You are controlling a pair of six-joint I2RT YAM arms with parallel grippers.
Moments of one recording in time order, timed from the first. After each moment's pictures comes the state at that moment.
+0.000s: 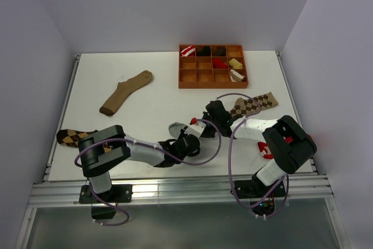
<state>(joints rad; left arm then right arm) -1.22 1.77 0.75 0.34 -0.60 -0.31 0.60 1.55 0.64 0.01 -0.18 0.95</state>
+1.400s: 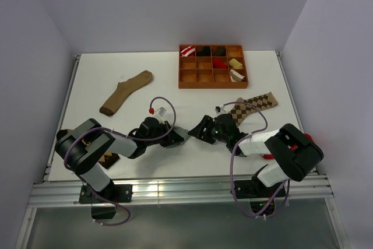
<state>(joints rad) -0.76 1.63 0.42 0.68 0.22 -1.00 0.63 1.45 0.33 0.58 -0.19 1.01</state>
